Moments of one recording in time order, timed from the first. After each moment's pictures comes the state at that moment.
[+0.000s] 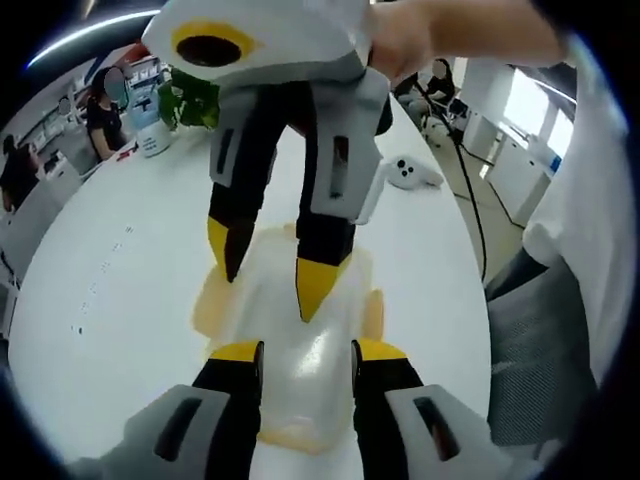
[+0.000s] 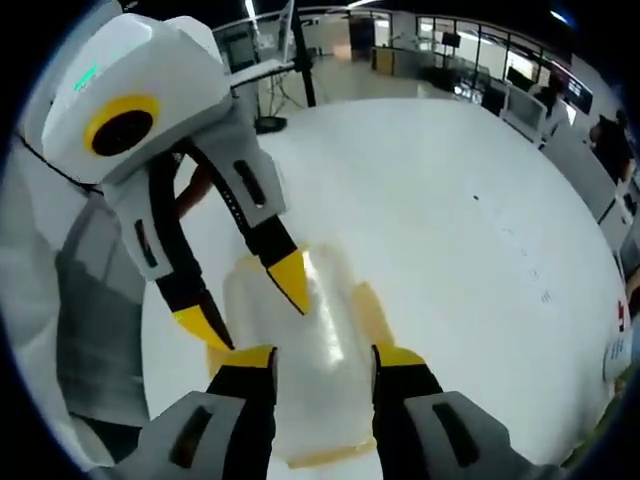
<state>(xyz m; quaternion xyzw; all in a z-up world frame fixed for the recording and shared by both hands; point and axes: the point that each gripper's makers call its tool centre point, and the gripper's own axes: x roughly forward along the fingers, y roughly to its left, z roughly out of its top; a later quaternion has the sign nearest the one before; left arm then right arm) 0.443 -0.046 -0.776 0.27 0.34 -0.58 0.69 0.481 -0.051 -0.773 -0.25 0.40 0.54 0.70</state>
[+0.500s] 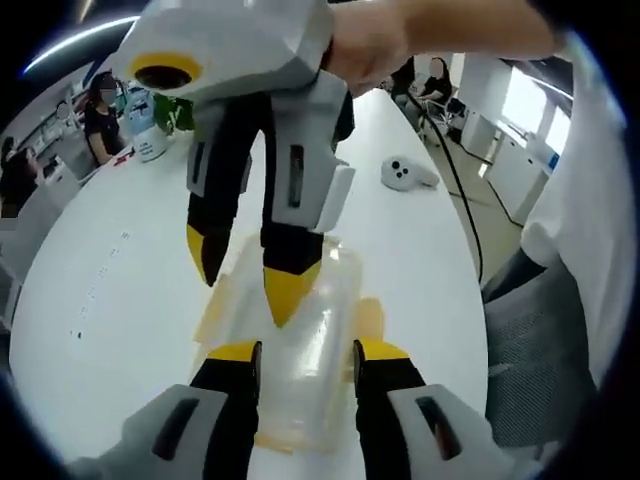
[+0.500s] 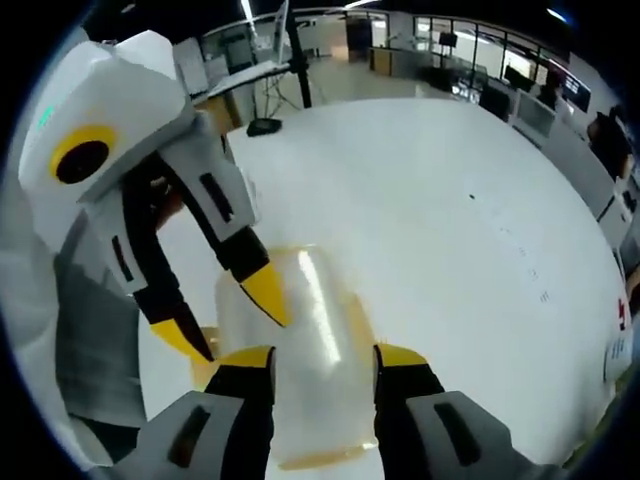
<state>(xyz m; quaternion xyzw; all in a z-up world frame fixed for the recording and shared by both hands) 0.434 -0.053 -0.772 0.28 0.33 -0.58 0.69 0.488 -0.053 -0.777 -0.24 0.41 0.54 0.70</state>
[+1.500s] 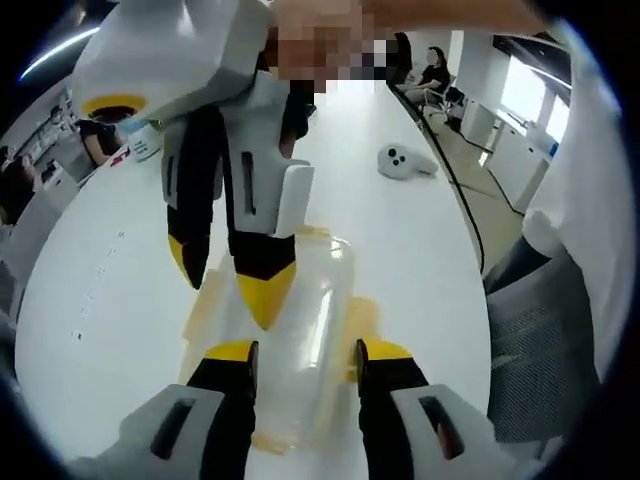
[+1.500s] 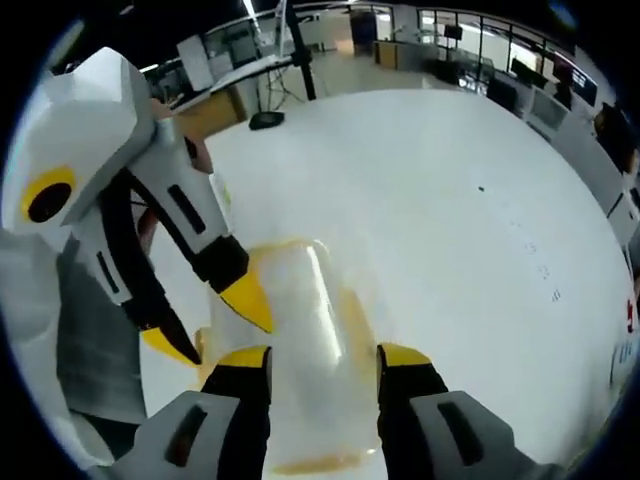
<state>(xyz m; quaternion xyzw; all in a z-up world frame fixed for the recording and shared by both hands) 0.429 -0.053 -0.782 0.30 0.33 -0.58 0.68 0.492 -0.050 -0.788 -0.24 0.42 0.55 0.68</state>
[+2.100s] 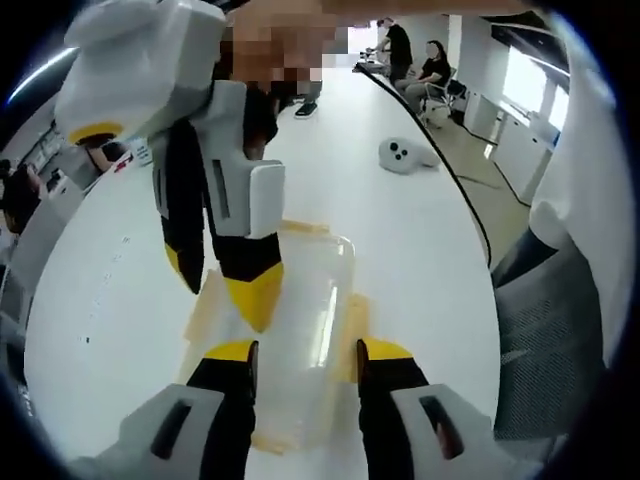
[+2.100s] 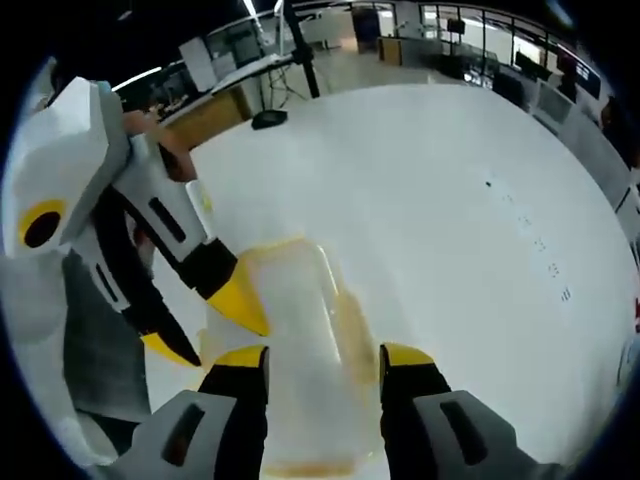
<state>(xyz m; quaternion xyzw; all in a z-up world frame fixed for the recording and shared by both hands) 0.430 -0.052 -0.785 0.33 0.32 -0.56 0.69 0.495 -0.047 -0.793 -0.23 0.44 0.57 0.66</state>
